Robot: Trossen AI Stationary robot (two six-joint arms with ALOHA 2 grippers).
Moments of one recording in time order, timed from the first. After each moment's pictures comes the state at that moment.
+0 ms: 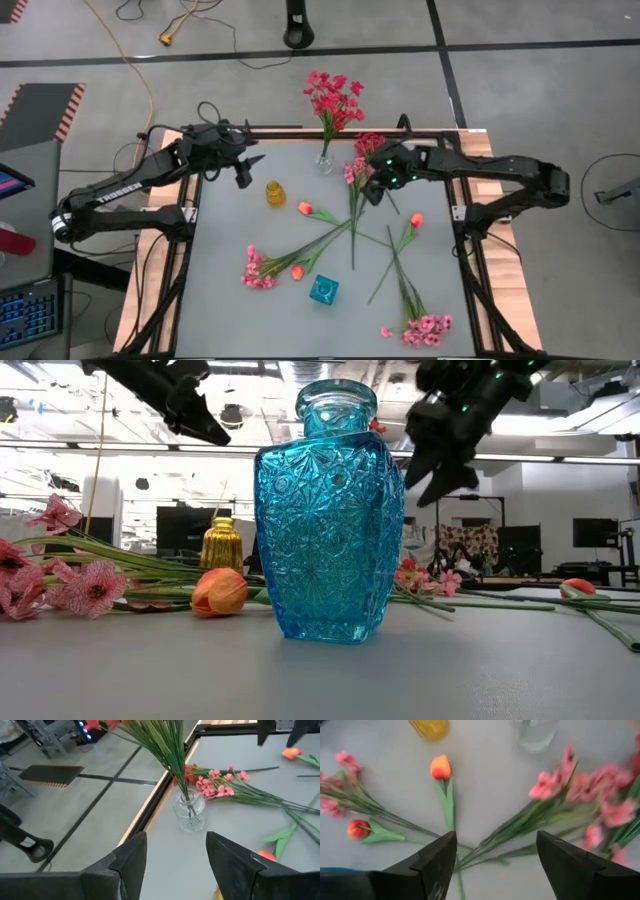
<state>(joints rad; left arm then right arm) 0.54 0.89 0.83 -0.39 -0.04 0.24 -0.30 1.33 0.98 -0.54 -0.05 0.44</state>
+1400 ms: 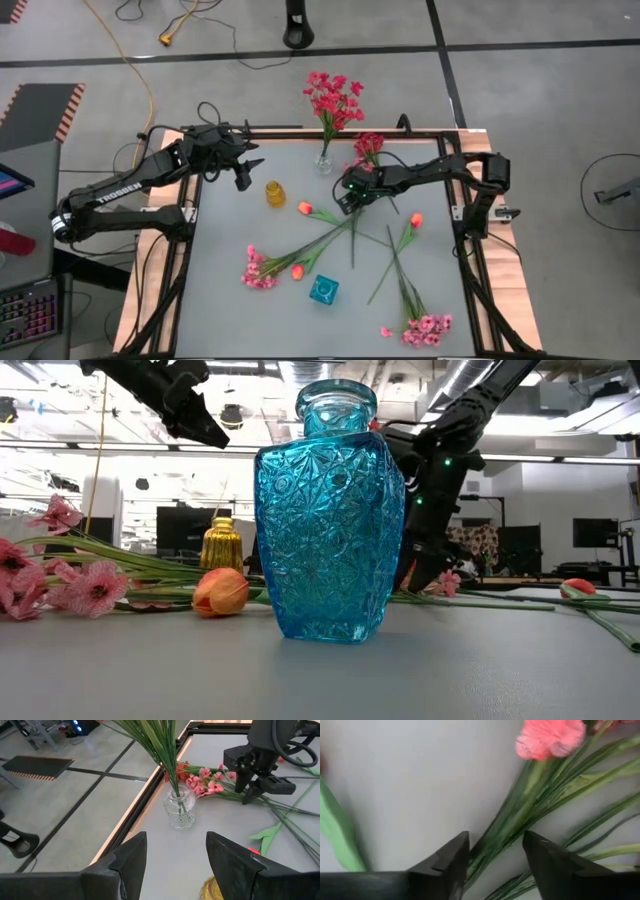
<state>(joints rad) 0.54 0.89 0.83 -0.41 0.00 0.19 -0.25 1.80 0.98 -0.35 0.11 0.73</state>
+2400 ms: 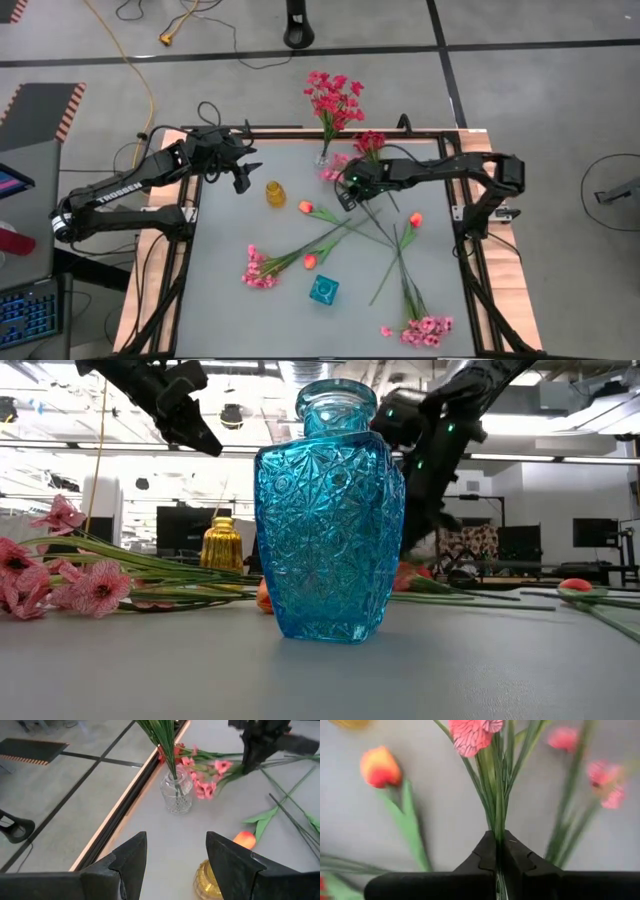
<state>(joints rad) 0.54 0.89 0.83 -0.49 0.00 0.17 -0.25 1.65 1.03 -0.43 0.07 0.65</state>
